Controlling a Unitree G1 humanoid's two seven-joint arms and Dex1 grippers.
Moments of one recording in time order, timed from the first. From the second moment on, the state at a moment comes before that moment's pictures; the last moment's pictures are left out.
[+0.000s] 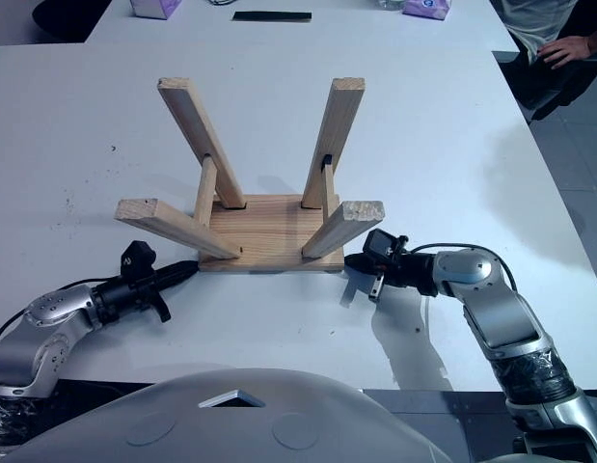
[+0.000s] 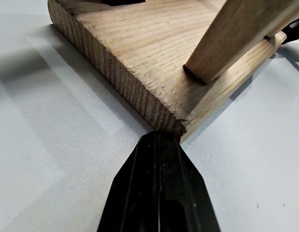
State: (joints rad) left arm 0.37 0.62 0.04 -0.31 -0.45 0.44 -0.85; right arm 0.14 -0.78 0.15 -0.30 0.19 0.44 0.99
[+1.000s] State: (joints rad) left arm 0.48 0.76 0.41 -0.72 -0.81 0.62 -0.83; right arm 0.29 -0.91 -0.27 -0.63 0.59 0.58 1.08
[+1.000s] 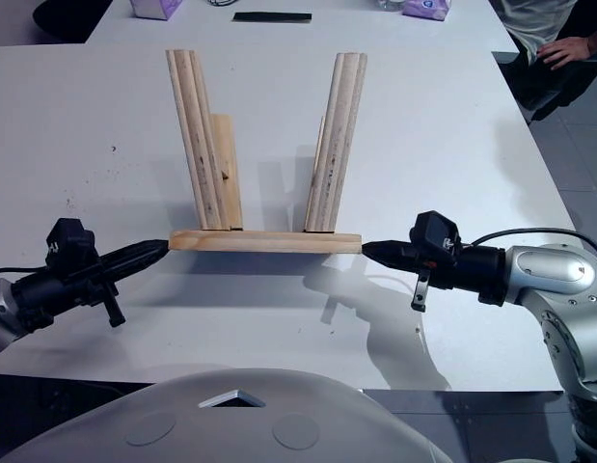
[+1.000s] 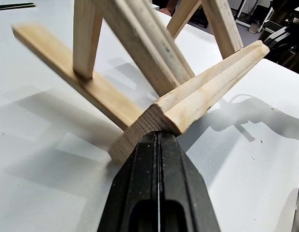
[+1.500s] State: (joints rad) left arm 0.49 0.78 0.39 -0.57 -0.73 0.52 -0.93; right arm 0.27 -0.95 -0.21 -0.42 0.42 0.40 1.11
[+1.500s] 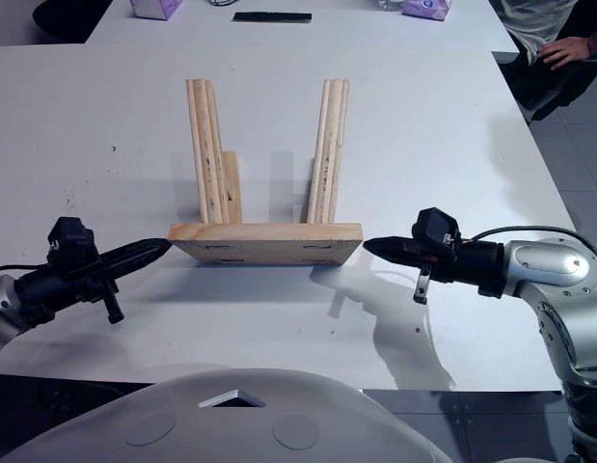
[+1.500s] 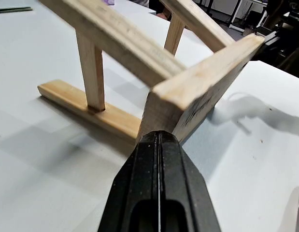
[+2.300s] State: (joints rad) left arm 0.12 0.74 -0.06 -0.03 -0.29 0.04 -1.14; right arm 0.01 -0.84 0.16 -0.11 0.23 0.21 1.22
